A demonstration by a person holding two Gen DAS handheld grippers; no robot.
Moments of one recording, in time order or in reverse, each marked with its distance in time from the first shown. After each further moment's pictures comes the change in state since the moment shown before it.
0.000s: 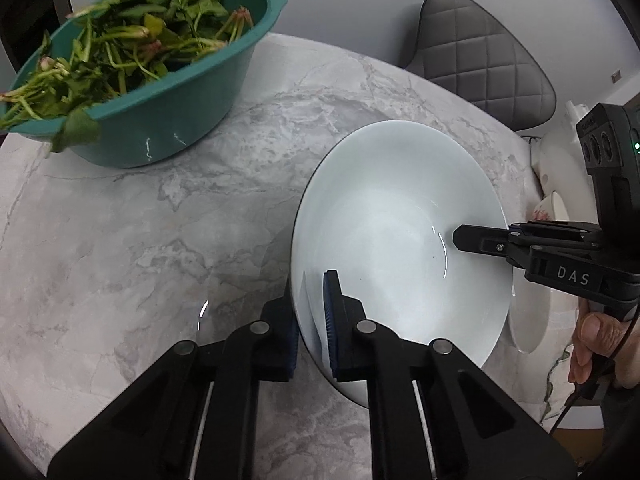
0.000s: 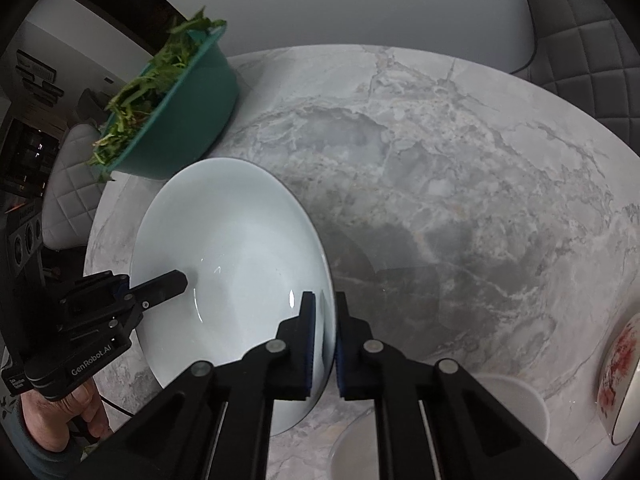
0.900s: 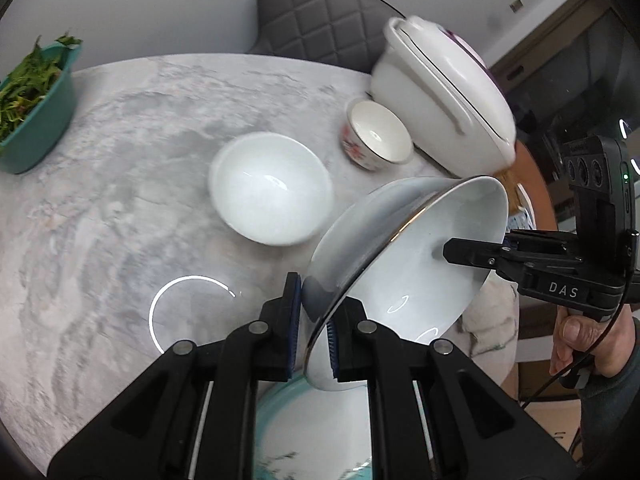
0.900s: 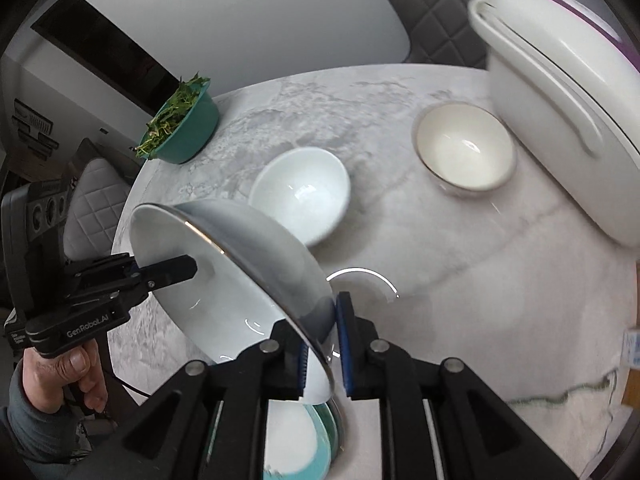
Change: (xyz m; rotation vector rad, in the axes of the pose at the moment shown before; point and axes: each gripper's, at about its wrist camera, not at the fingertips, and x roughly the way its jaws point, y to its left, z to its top) left arm -0.080 -0.230 -0.126 0.236 0.050 -0.195; right arm -0.184 -0.070 -0.209 0.167 -0.139 -0.020
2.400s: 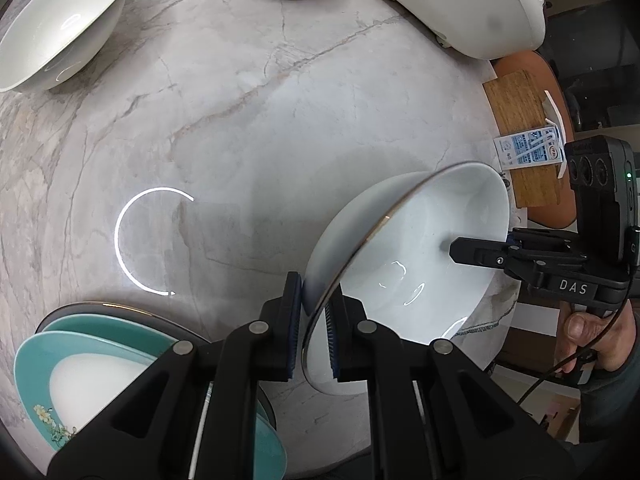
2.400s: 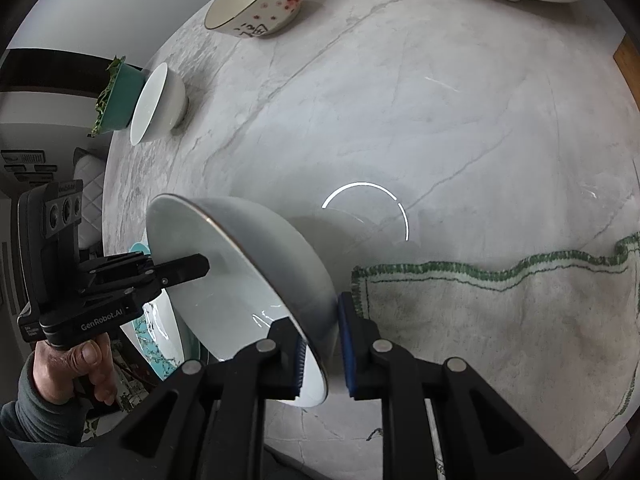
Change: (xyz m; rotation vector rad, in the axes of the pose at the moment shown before) left arm 0.191 -0.127 -0.064 -0.079 0.319 -0.001; right arm 0.018 -0.193 -0.112 0.209 0.242 0.126
